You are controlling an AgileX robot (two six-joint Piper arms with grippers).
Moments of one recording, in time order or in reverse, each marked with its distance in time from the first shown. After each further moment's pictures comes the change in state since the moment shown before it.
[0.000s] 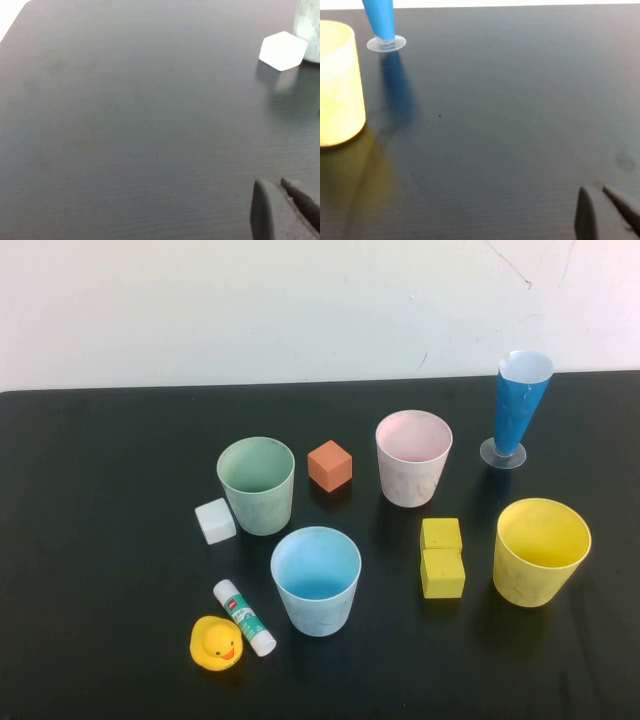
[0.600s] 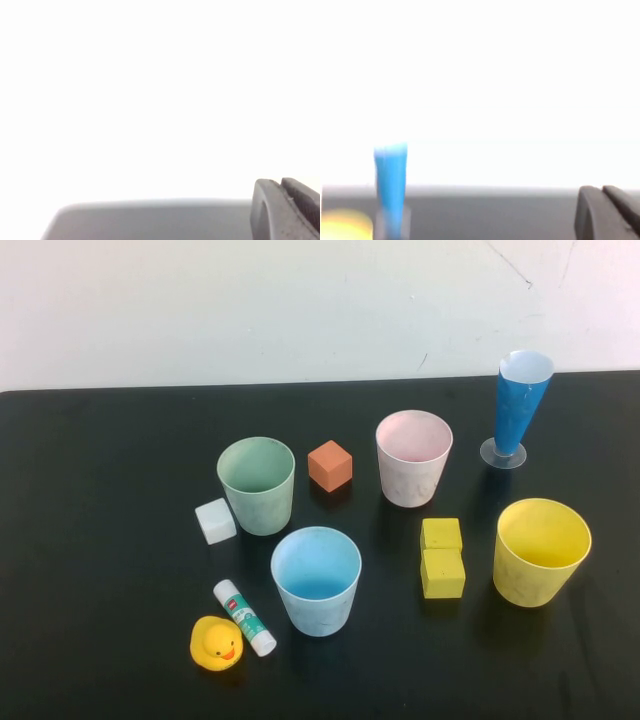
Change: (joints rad) right arm 0.000 0.000 0.002 0.000 -0.465 -0.014; left arm 0.000 0.000 0.008 0.000 -0.556 0.000
